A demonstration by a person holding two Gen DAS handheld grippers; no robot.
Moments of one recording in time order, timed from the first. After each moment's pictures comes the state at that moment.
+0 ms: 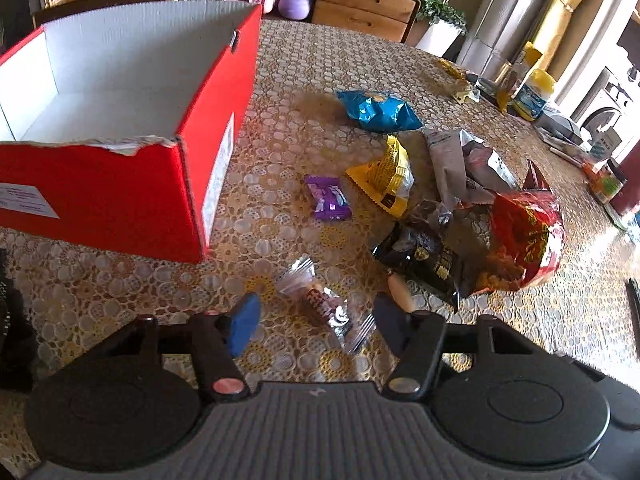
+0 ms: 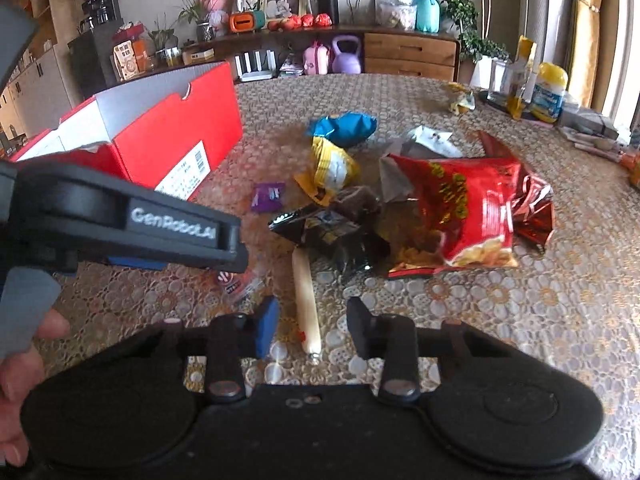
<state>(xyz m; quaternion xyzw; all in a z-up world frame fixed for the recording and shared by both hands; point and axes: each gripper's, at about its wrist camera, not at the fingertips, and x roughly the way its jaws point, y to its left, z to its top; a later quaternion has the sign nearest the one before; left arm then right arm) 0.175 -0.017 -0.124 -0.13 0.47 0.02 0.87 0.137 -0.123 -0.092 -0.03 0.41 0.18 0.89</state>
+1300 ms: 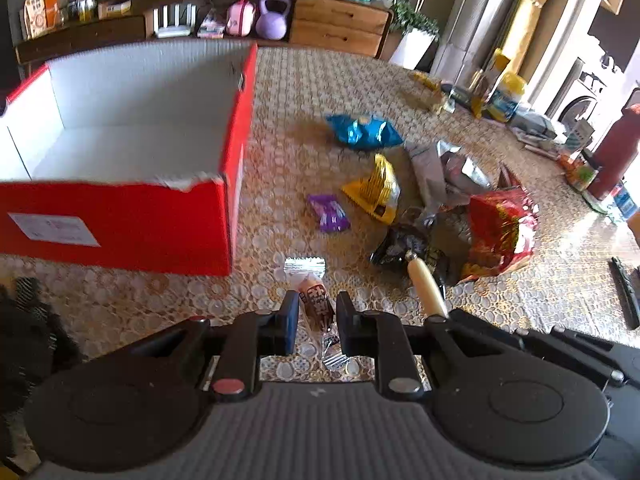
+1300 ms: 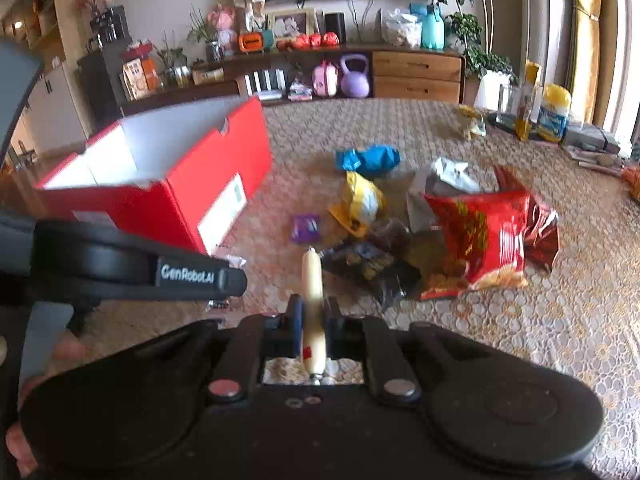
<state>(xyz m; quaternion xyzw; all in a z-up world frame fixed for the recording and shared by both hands) 0.141 0.001 -0.088 -0.10 0.44 -0.01 0.89 0.120 -0.105 -0.052 -0.01 0.38 0.19 0.90</state>
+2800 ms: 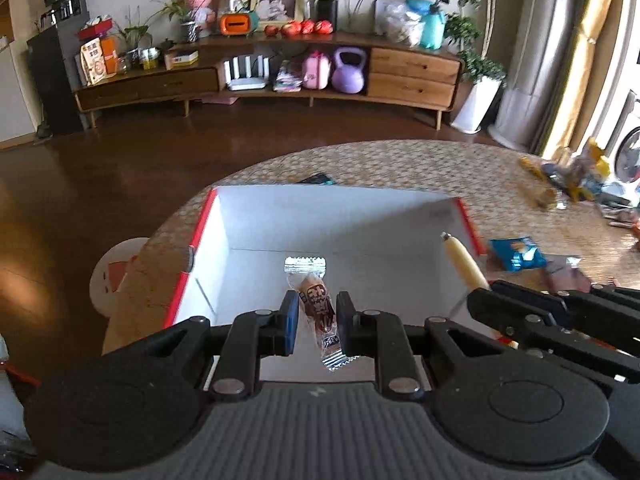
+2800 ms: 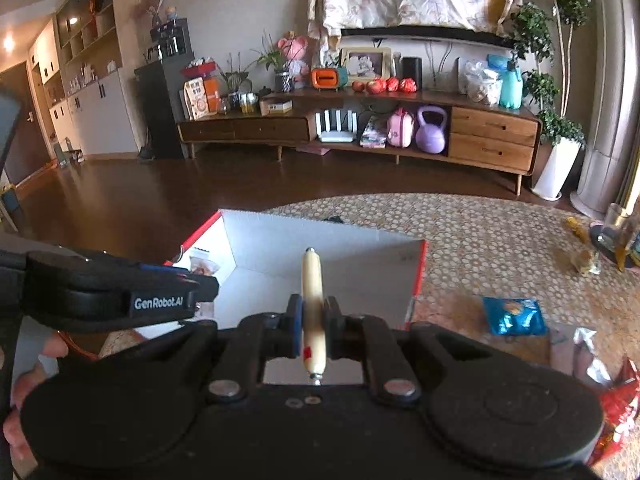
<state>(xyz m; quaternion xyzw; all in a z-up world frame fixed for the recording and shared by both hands) 0.195 0.191 -0.001 -0.05 0.41 0.08 0.91 0.197 0.073 0.029 -0.04 0.34 0.27 0.90</state>
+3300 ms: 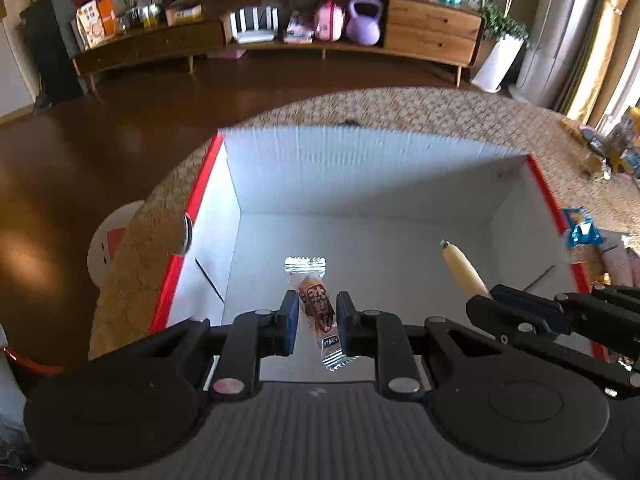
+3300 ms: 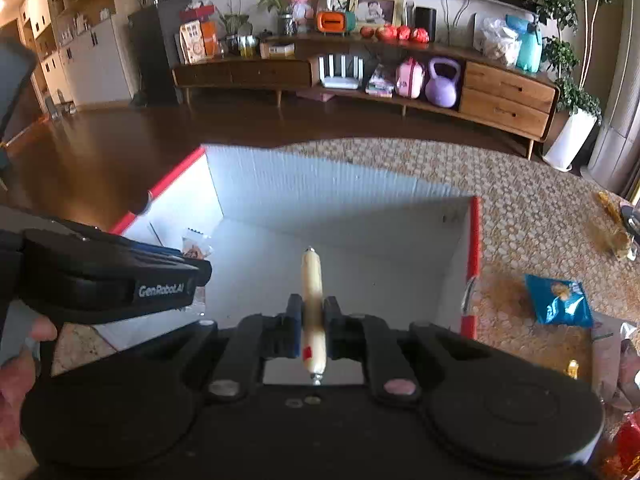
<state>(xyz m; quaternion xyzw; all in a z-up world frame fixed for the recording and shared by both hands) 0.237 0.223 -0.061 -0.05 0.47 0.09 0.88 0.236 0.118 -0.030 -0.08 0.41 0.26 0.87</state>
